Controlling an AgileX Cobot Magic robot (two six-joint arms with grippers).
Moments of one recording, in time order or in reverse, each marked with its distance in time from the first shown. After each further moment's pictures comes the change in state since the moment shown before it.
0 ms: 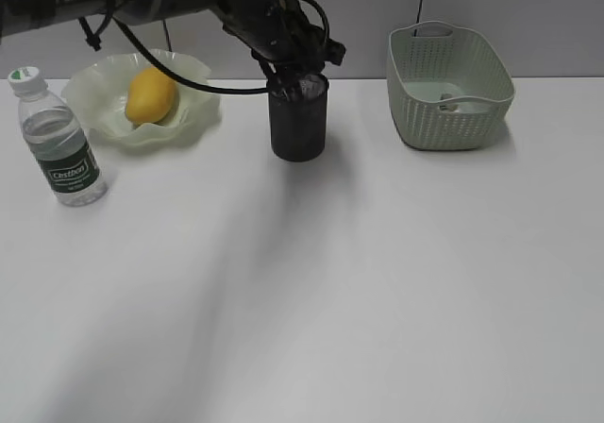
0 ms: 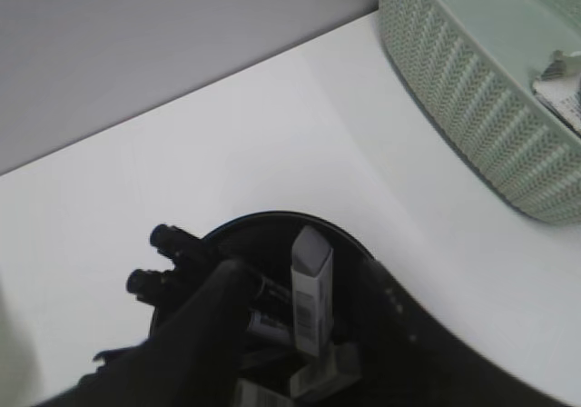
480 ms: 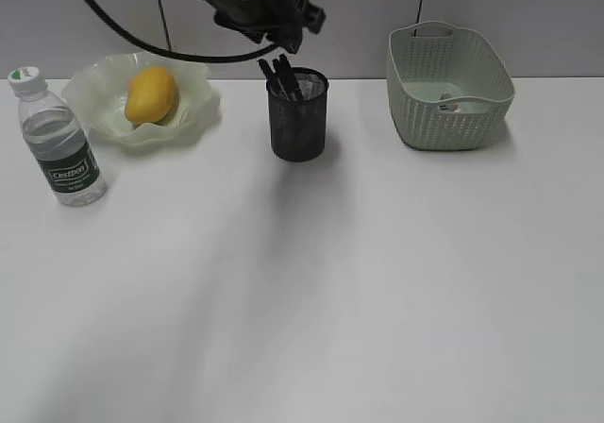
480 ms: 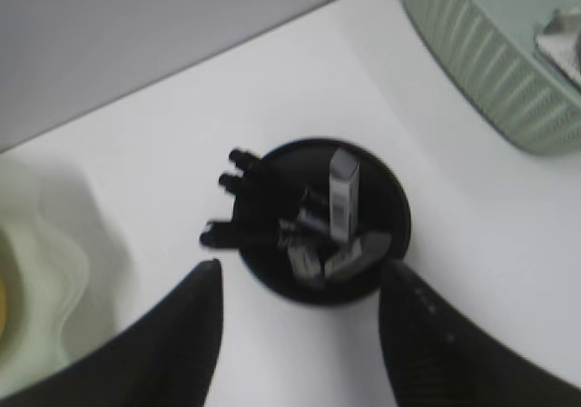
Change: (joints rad) left arm 0.000 -0.141 0.000 0.028 0.270 0.000; right arm 0.000 0.000 0.000 -0.001 -0.001 0.000
